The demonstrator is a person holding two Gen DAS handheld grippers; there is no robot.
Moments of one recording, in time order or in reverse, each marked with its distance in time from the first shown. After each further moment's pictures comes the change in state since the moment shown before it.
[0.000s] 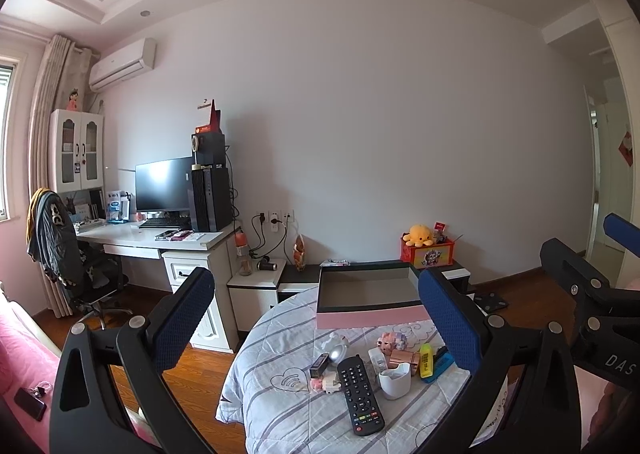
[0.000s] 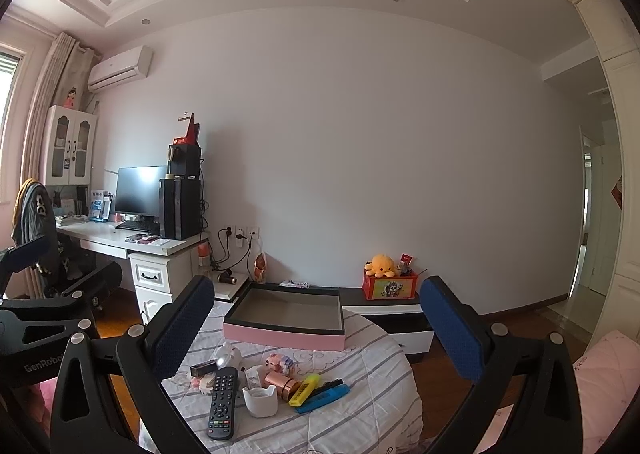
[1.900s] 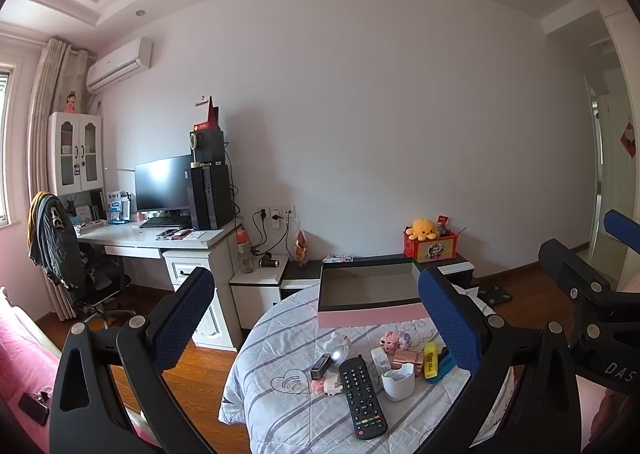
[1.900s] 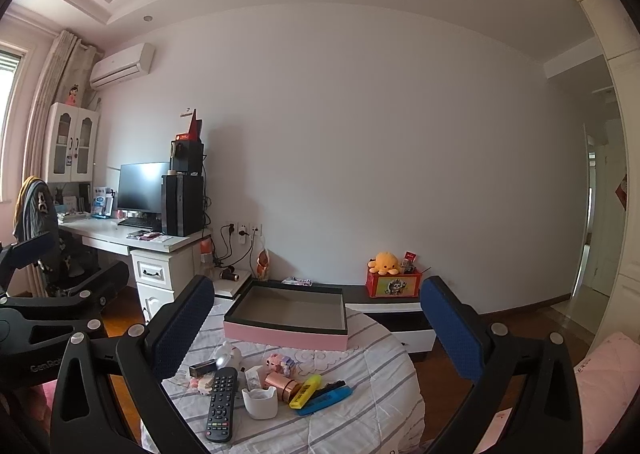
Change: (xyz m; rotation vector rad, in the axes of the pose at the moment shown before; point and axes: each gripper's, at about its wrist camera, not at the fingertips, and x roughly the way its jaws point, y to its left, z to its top) left arm 0.019 -0.008 0.002 0.021 0.024 0.005; right arm 0.022 -0.005 -0.003 0.000 0.023 0.015
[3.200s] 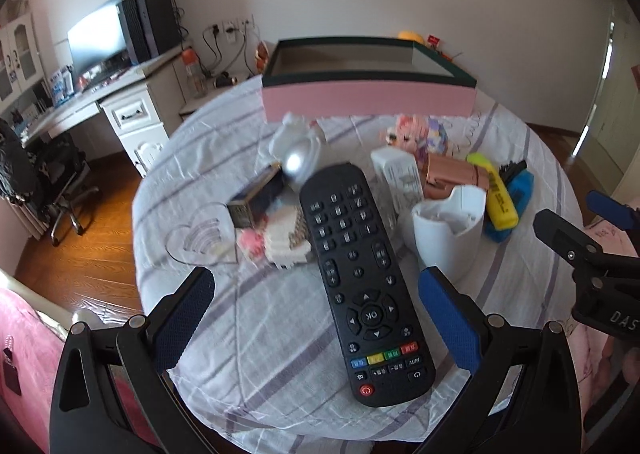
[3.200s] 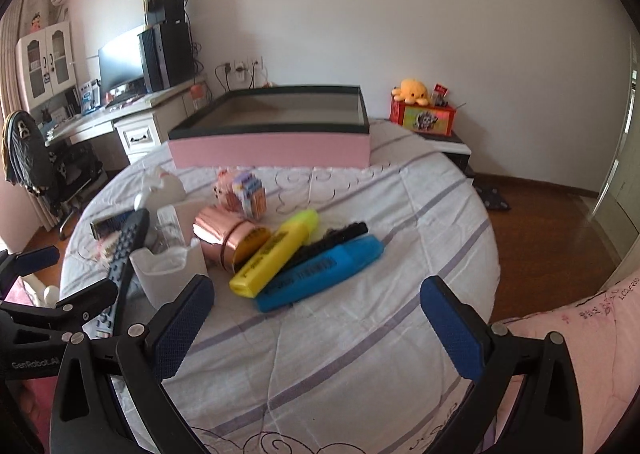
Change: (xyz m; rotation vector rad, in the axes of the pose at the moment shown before) left arm 0.206 -0.045 -0.184 0.042 0.689 -0.109; right arm 0.199 -0.032 -0.193 0.058 0.616 0.094
